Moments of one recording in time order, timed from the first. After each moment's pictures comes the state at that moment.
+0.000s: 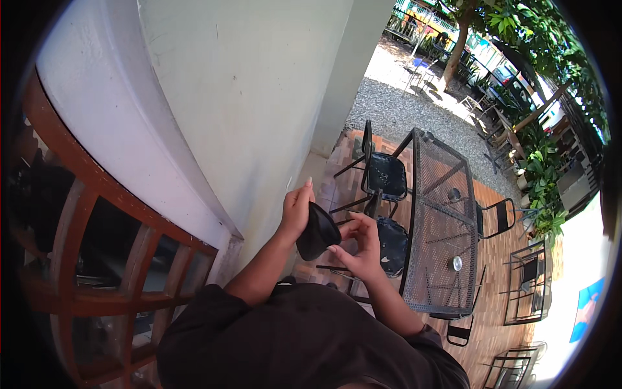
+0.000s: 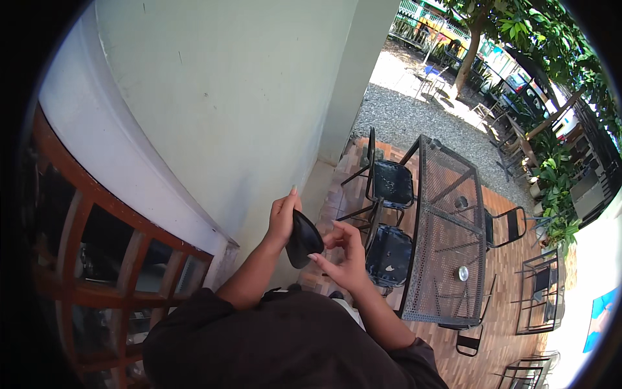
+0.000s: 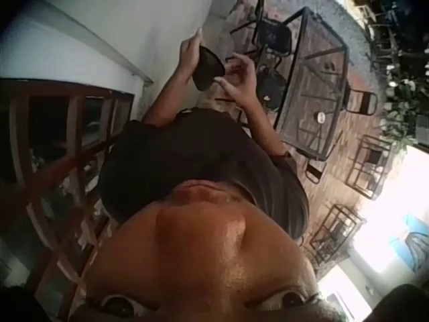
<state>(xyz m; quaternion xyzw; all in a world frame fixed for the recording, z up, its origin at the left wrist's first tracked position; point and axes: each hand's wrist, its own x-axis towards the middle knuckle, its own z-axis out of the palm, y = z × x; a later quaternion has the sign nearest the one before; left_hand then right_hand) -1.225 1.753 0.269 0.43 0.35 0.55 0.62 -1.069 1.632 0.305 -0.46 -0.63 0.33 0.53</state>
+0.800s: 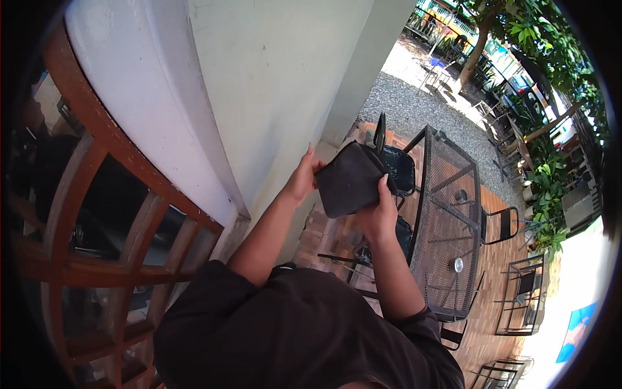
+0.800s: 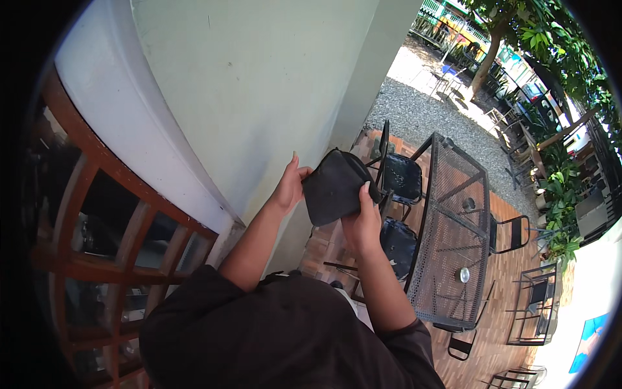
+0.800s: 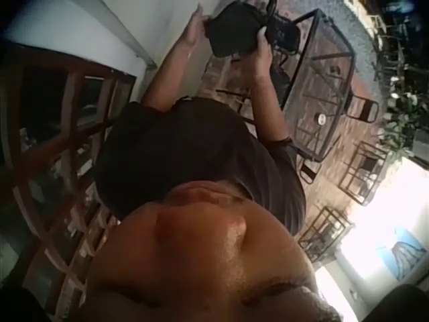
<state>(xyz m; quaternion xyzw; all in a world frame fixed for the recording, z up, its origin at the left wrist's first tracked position) -1.251 1.807 0.240 0.39 0.28 0.39 0.78 -1.077 1.689 0.331 -0.32 -0.26 0.62 0.67</state>
